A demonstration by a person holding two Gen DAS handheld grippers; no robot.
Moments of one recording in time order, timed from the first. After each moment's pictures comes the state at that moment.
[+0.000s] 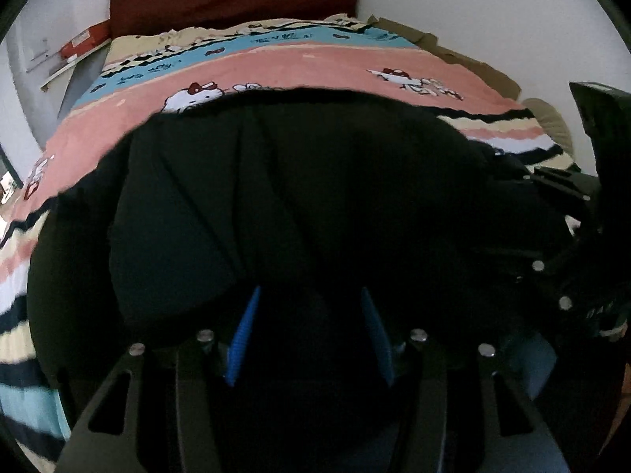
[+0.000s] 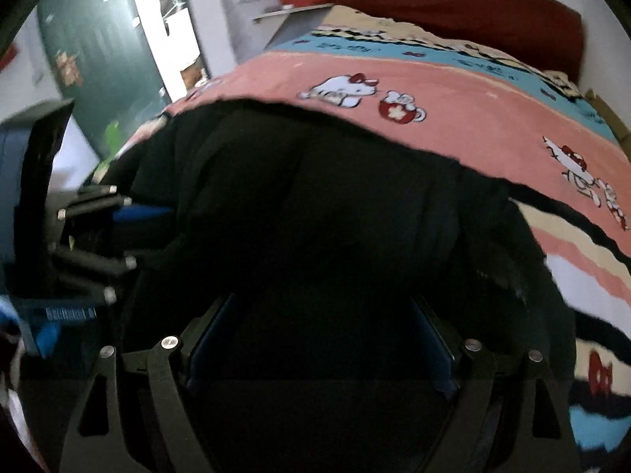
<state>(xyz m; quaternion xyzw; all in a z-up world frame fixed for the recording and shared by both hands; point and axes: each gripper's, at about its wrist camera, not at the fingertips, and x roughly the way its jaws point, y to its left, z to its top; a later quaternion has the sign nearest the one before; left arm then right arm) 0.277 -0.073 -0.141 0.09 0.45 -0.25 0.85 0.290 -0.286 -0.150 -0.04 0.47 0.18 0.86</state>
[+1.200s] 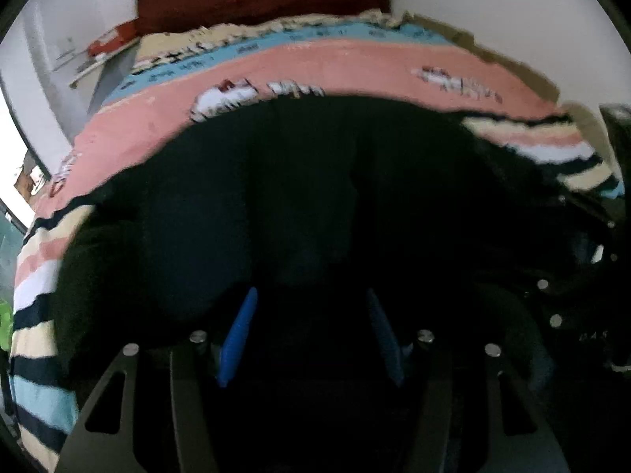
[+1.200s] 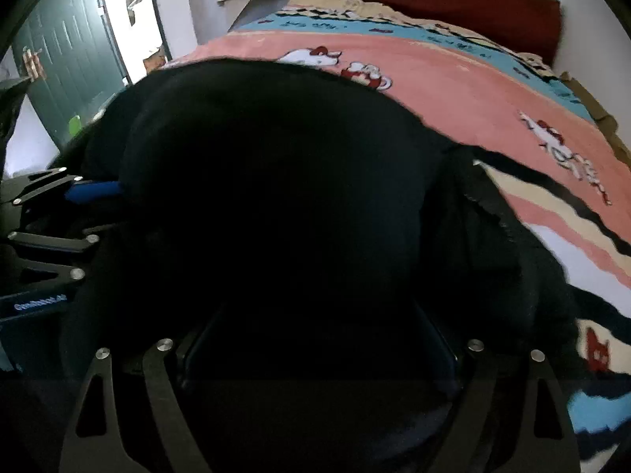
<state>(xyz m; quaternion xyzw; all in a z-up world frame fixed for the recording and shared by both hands) 0.305 -0.077 -0.133 0.10 0.45 -0.18 0.87 0.312 -0.298 -0.168 -0.04 0.49 0.11 0.87</state>
